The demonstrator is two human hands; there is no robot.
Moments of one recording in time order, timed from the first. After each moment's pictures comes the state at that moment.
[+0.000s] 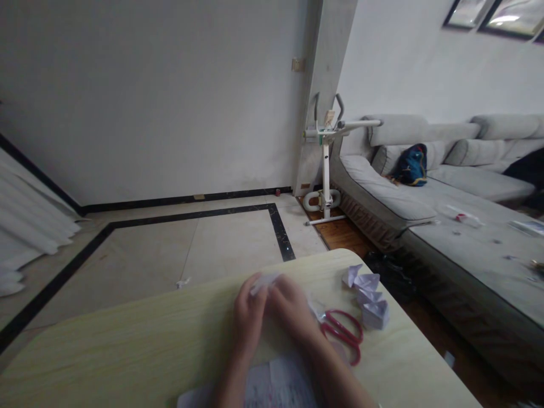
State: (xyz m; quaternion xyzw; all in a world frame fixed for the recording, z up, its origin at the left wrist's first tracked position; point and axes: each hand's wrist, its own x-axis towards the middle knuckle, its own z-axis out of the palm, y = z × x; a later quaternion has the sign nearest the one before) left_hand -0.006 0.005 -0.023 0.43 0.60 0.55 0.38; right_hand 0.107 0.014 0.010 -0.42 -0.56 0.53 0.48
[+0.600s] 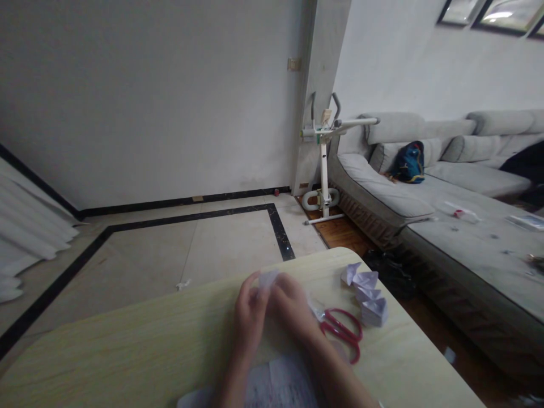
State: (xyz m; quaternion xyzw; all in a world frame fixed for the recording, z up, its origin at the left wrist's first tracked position) left_hand -0.002 0.001 -0.016 0.43 0.59 0.54 0.41; right_hand 0.107 0.017 0.007 -0.44 -0.53 0.52 0.50
